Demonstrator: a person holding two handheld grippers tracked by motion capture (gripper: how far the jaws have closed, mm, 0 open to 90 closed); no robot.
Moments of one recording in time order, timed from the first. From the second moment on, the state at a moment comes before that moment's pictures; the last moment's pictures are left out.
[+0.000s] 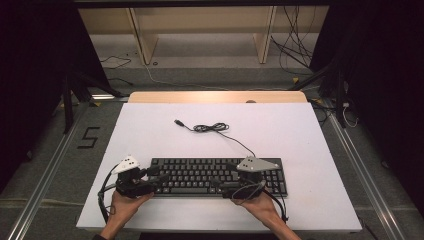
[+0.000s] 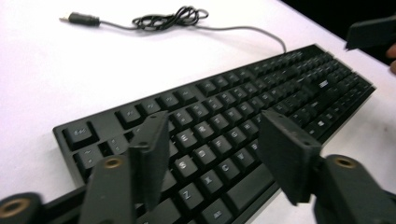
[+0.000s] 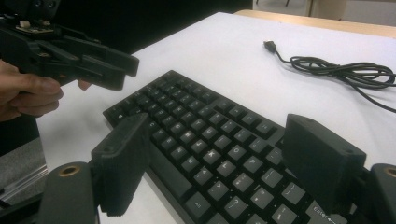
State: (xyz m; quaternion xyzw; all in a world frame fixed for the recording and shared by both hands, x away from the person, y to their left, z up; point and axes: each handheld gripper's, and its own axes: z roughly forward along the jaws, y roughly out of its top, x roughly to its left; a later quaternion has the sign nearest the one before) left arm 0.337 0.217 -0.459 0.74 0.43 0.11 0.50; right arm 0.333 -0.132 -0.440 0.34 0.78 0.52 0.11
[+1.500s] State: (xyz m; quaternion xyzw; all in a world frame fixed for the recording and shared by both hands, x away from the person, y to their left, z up) left arm 0.324 0.220 -0.452 0.72 0.42 0.14 0.54; right arm 0.356 -0.085 -0.457 0.32 0.83 0.45 0.08
